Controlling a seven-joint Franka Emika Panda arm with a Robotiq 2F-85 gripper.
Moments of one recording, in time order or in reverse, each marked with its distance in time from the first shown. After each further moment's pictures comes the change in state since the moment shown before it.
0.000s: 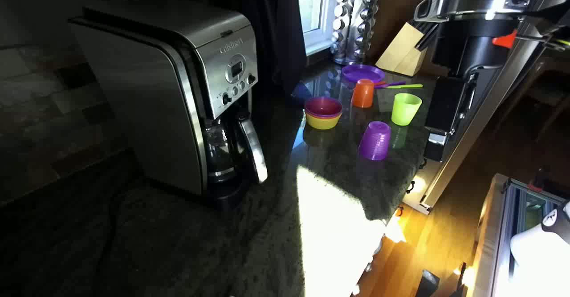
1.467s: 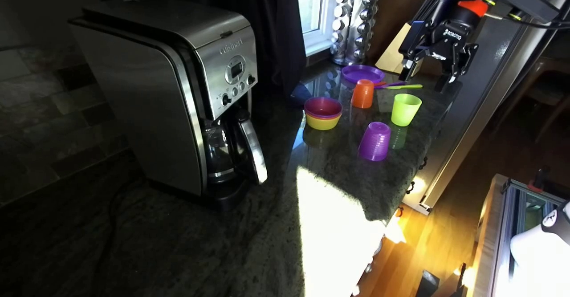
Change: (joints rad) arm -0.365 0.011 -0.211 0.000 0.002 0.062 0.102
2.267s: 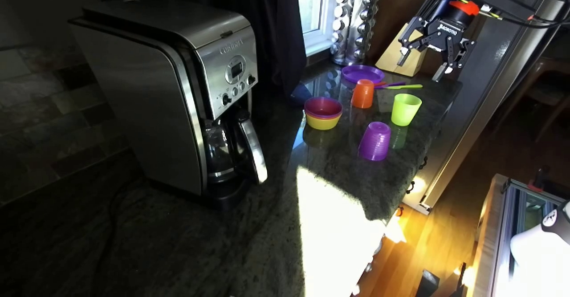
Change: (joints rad) arm -0.154 0.127 -0.077 0.059 -0.008 0.092 0.114
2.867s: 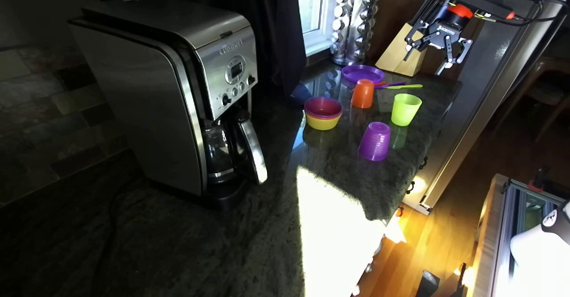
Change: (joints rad) arm -0.081 0.264 -0.143 0.190 -0.006 -0.021 -0.009
